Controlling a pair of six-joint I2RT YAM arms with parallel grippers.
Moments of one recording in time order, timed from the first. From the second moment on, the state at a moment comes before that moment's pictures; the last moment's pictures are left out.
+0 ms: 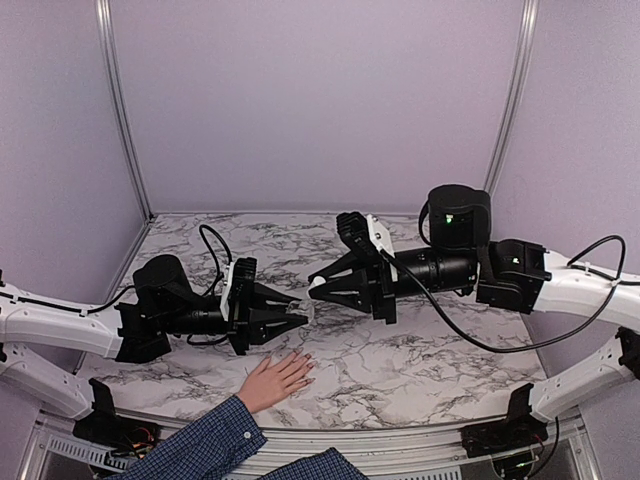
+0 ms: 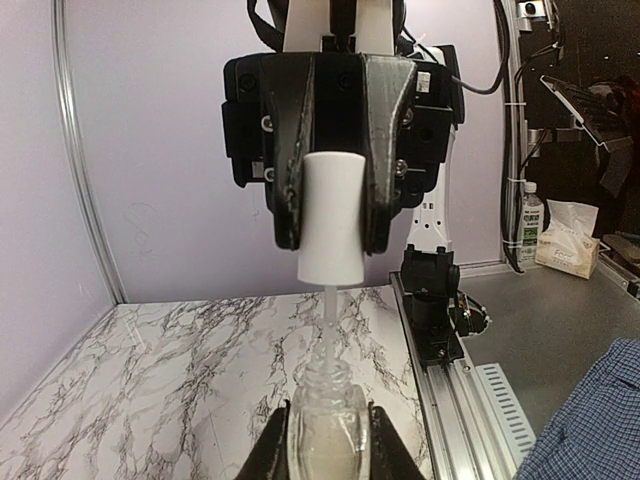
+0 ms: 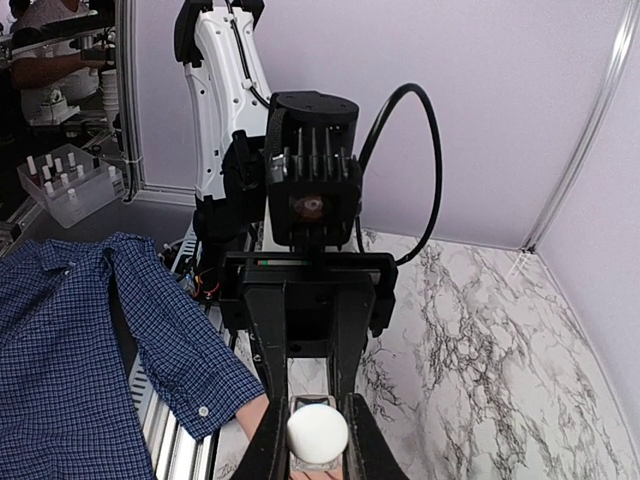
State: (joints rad) left arm -1.05 1.26 0.59 0.75 0.49 0.07; right arm 1.10 1.23 1.12 -0.12 -0.46 -0.26
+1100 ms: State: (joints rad) left arm -1.05 1.27 0.59 0.75 0.48 0.10; right arm 1.10 1.23 1.11 -0.12 -0.46 -0.26
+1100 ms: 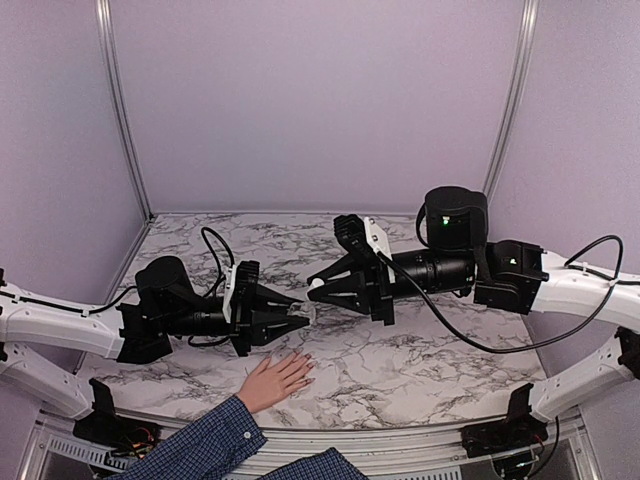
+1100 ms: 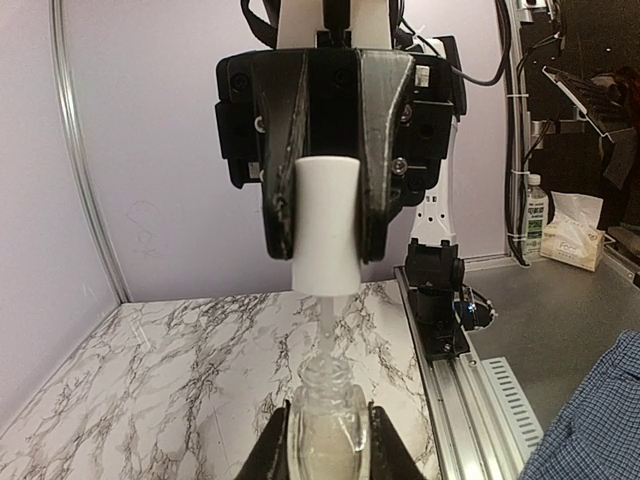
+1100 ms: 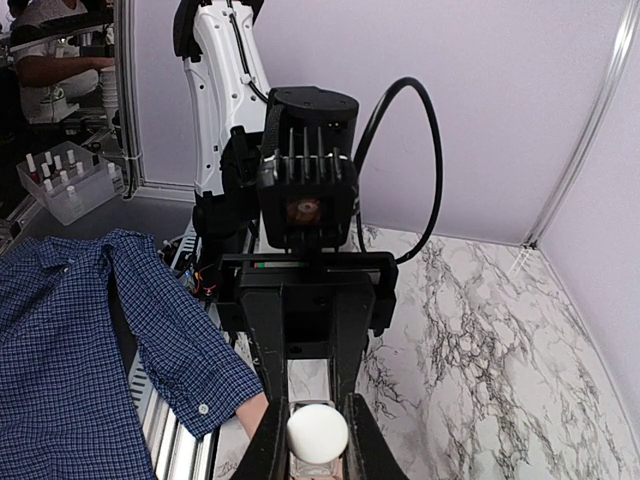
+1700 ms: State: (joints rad) left arm -1.05 1.27 0.59 0.74 0.46 0.12; right arm 1.10 1.24 1.11 -0.12 -0.46 -0.26
